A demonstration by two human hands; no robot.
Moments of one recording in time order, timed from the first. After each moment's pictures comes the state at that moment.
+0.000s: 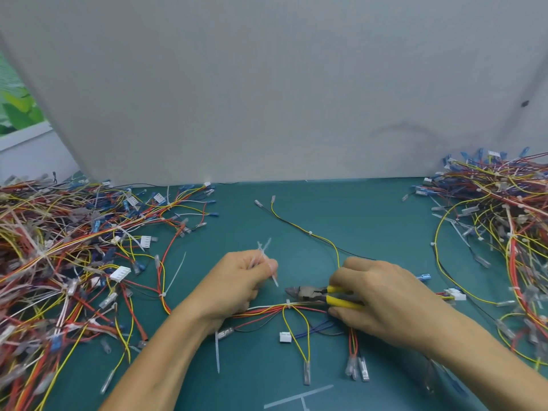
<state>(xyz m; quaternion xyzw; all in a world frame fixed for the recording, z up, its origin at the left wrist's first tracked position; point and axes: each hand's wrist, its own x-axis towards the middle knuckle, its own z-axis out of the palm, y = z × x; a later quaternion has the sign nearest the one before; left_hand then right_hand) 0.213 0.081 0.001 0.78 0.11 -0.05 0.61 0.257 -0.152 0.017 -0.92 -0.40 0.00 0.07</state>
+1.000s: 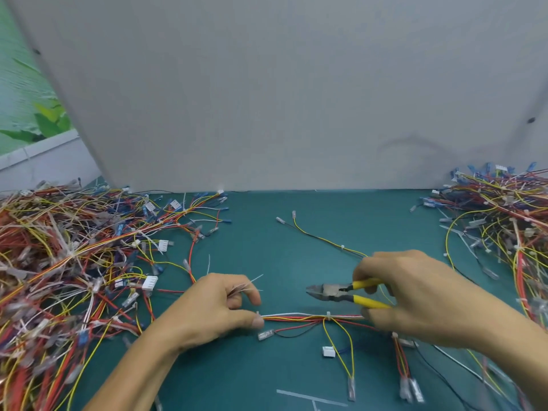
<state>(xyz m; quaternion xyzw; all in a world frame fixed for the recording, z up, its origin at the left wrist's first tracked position) 0.170 0.123 0.012 0.91 0.01 -0.04 0.40 0.254 -0.164 0.058 -0.92 -0.39 0.00 0.07</state>
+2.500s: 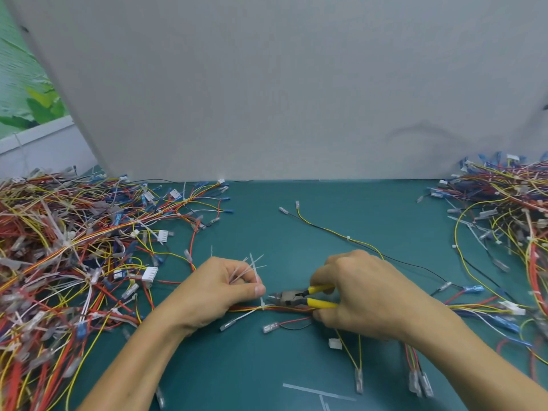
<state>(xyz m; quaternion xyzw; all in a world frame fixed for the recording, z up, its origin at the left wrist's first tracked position) 0.182 0.125 0.003 0.84 0.05 -0.06 0.54 0.246 -0.102 0.035 -0.91 -0.40 0.03 0.08</state>
